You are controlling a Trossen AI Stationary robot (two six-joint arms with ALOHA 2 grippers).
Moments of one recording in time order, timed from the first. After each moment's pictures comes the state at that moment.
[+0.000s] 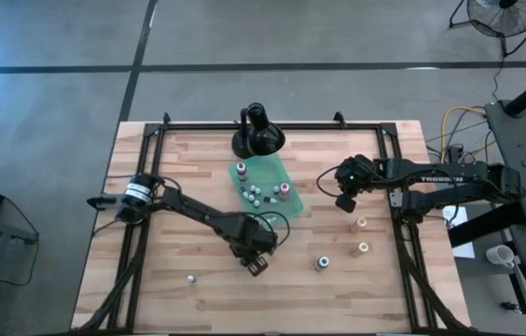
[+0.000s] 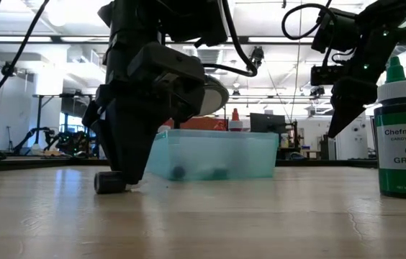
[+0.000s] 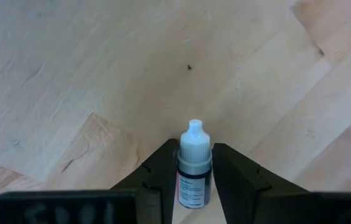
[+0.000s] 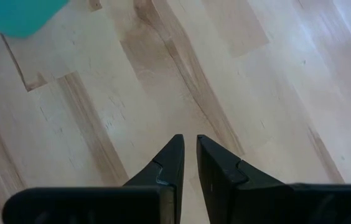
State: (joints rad) left arm -0.27 2.01 1.41 -0.77 0.19 -0.96; right arm -0.24 1.06 0.59 -0.64 0.18 0.18
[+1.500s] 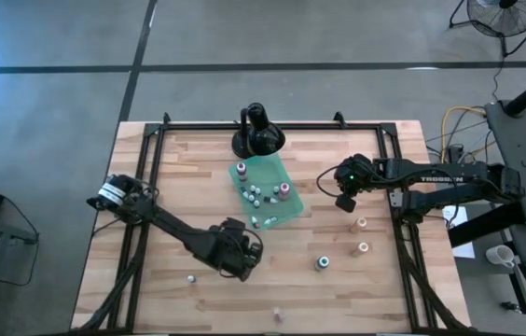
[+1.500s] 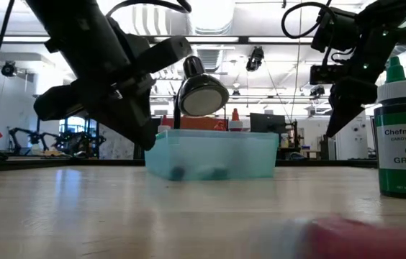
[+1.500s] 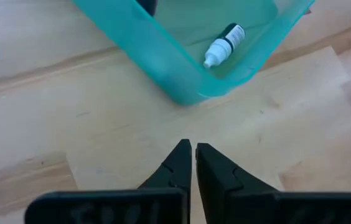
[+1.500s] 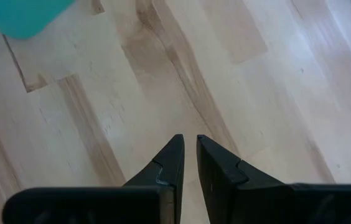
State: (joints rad) left arm -0.46 1.83 1.18 -0.58 -0.61 -1.61; right arm -0.24 1.06 0.59 -0.63 0.18 0.15
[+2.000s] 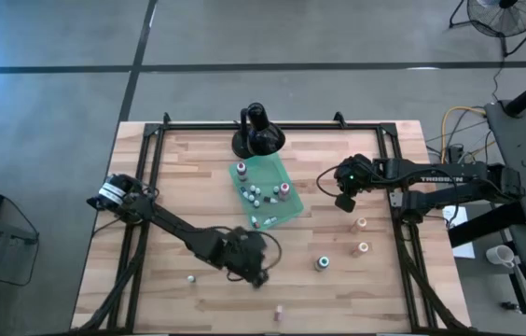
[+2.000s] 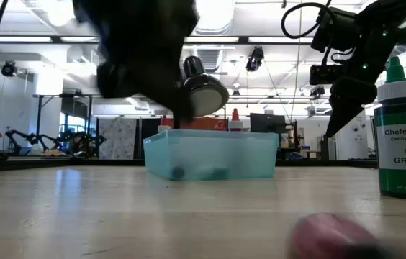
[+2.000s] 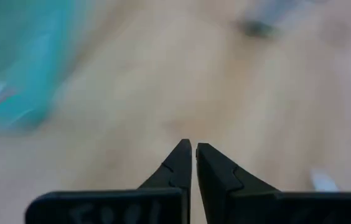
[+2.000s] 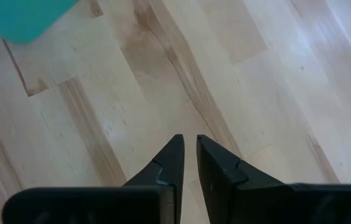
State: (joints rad) left arm -0.46 1.83 1.25 -0.36 -0.36 -0.95; right arm -0.24 1.06 0.59 -0.62 0.18 0.18
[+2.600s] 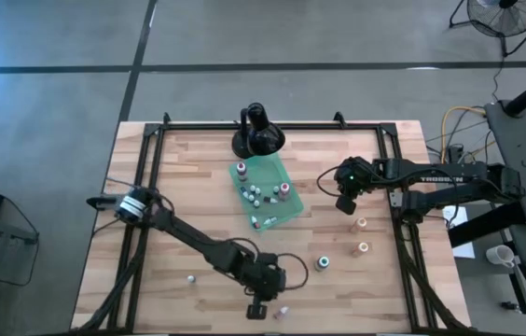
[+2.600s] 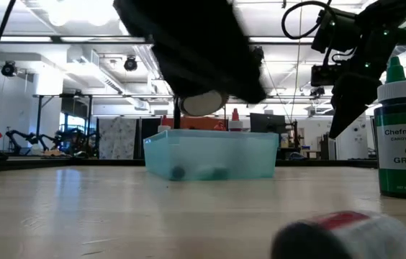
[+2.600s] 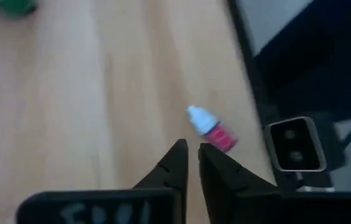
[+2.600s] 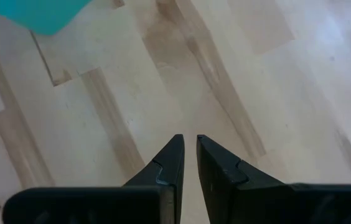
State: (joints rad) left arm -0.47 2.03 1.50 -0.29 0.10 -0.39; right arm -0.24 1.06 0.59 -0.64 0.11 0.19
